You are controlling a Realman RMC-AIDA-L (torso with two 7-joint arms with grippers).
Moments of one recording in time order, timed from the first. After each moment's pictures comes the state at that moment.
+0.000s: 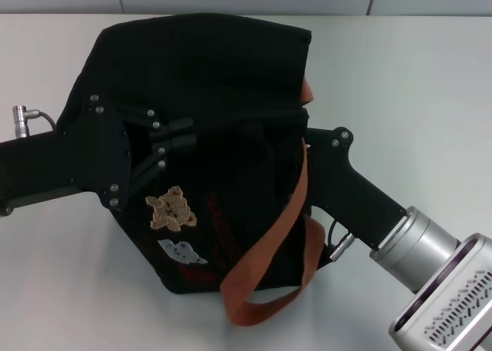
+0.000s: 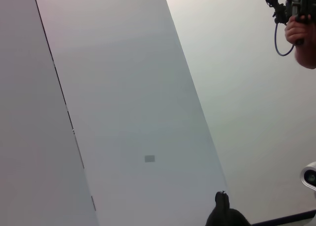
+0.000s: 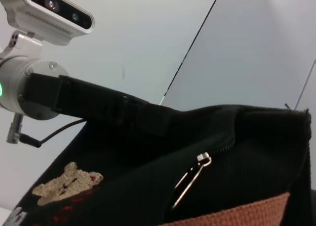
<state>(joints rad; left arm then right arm) -0.34 -2.07 0.86 0.74 1.57 1.90 -0.83 0.46 2.09 0.13 0.44 -2.25 -1.40 -0.42</state>
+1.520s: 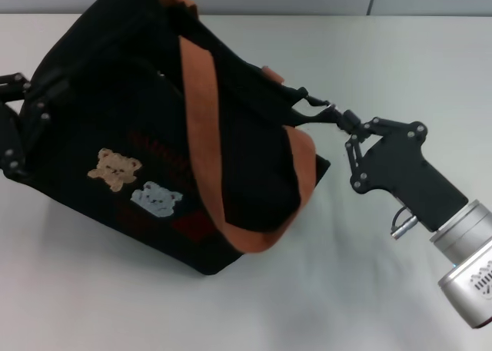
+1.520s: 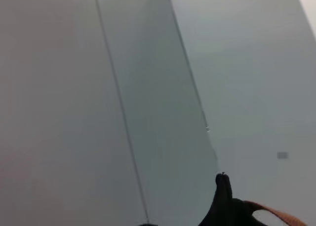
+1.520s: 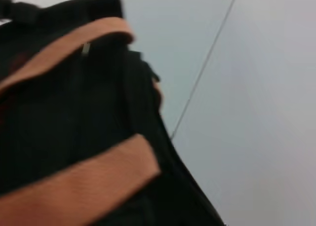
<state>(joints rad) -0.26 -2.04 0.52 0.58 1.57 1.90 -0.74 0.39 2.09 0.27 0.26 -2.24 -1.36 -0.27</state>
